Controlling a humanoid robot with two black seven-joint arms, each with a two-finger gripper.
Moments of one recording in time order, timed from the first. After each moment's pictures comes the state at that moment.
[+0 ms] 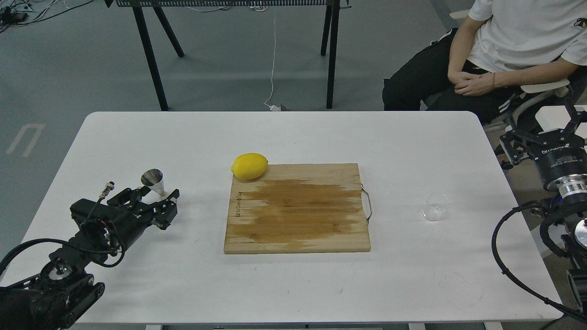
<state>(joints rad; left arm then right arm) -0.35 0.37 -0.72 -0.63 2.13 0.48 -0.33 0.28 -0.38 1.49 0.87 0.10 0.49 0.02</state>
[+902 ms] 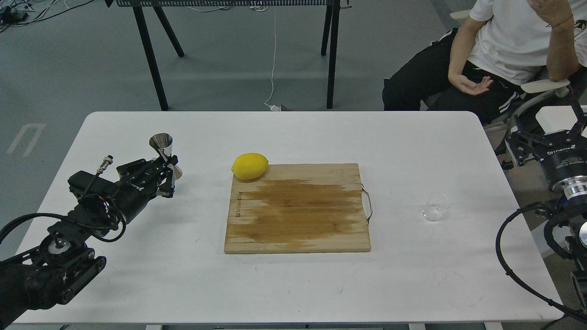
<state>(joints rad) -0.42 0.47 -0.73 -0.84 2.13 0.49 -0.33 0.27 -0.39 1.49 0.87 0.11 0.49 0.03</state>
